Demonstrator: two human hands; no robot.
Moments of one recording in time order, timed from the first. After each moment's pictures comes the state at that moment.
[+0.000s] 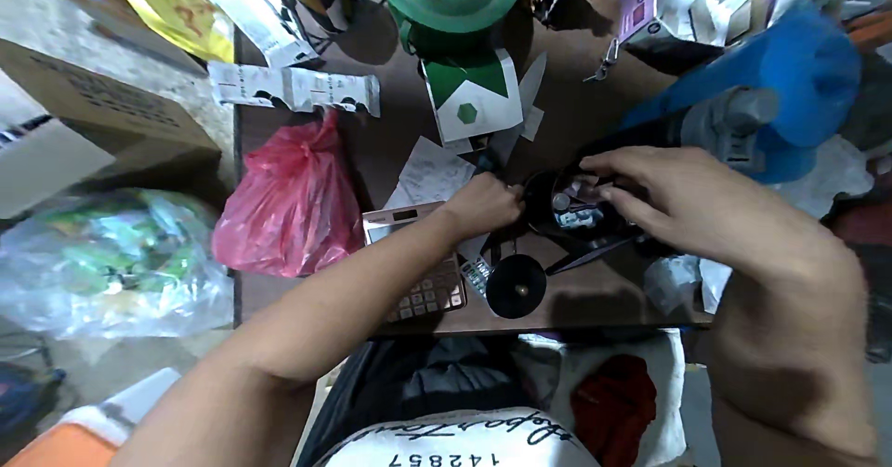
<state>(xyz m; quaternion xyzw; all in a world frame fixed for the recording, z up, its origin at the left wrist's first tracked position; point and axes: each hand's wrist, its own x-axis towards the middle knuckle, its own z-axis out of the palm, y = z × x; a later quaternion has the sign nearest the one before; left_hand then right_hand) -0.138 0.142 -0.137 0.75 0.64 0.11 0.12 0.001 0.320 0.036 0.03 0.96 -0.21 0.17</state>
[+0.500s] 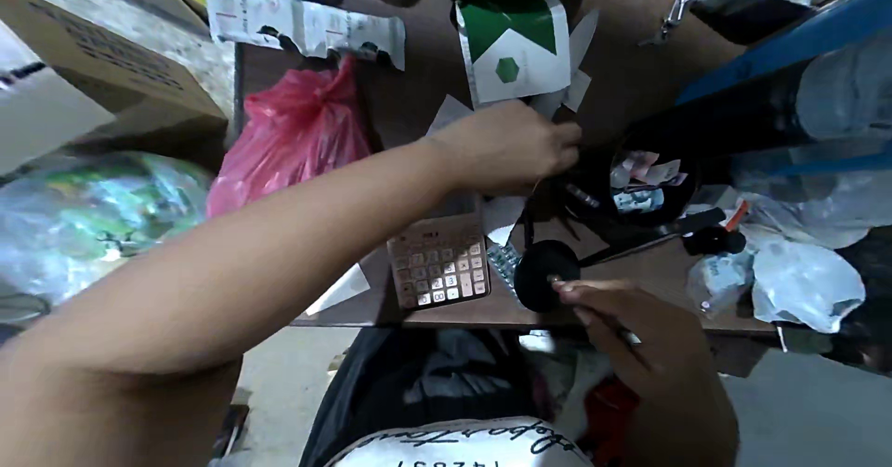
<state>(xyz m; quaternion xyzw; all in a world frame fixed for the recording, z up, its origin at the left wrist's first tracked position) -0.184 0.124 -0.090 0.80 0.57 0.18 0.11 0.096 0.190 -0.047 0.04 0.90 -0.43 -0.08</state>
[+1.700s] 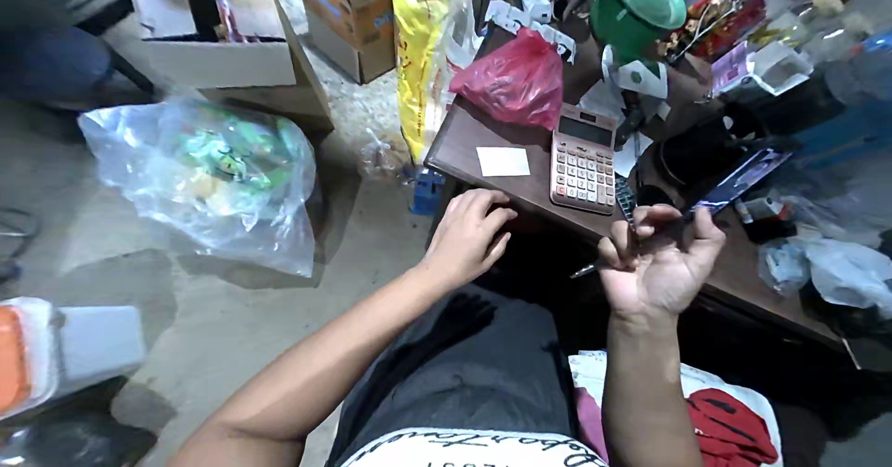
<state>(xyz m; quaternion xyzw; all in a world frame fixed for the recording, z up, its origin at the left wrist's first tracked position) -0.005 -0.238 -0.195 0.47 0.79 0.39 -0.06 0.111 -0.054 -0.102 0.16 0.45 -0.83 -0.29</state>
